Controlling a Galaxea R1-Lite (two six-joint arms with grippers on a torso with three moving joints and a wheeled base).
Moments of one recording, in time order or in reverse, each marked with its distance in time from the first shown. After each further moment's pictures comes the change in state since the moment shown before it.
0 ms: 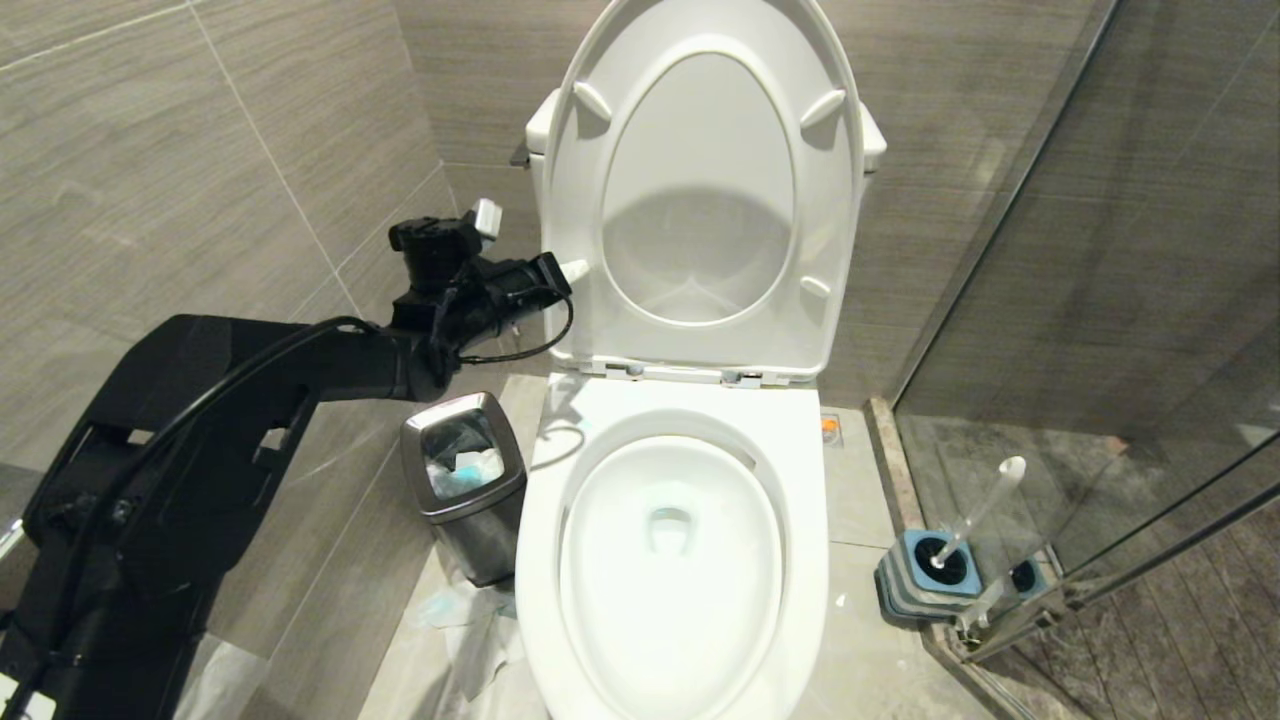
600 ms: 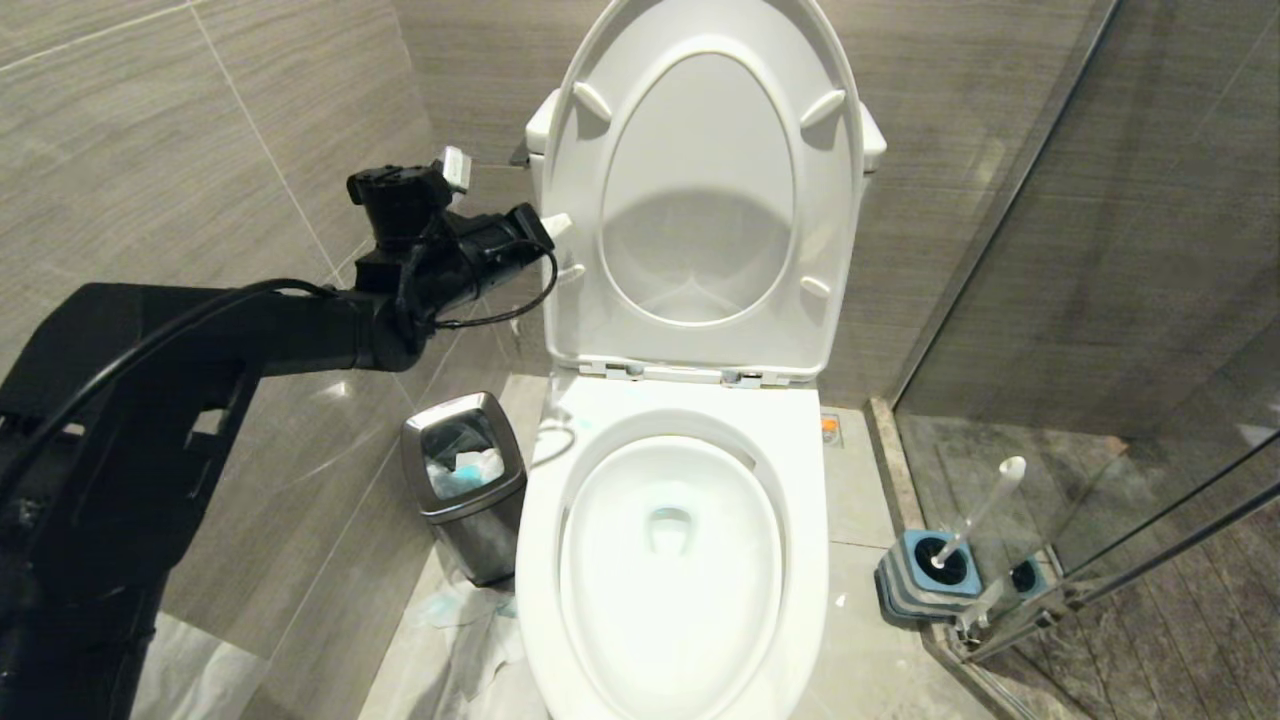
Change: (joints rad) left arm -0.001 -0.105 0.006 0.030 0.043 -0.018; right arm 0.000 0.000 0.000 0.000 0.000 0.000
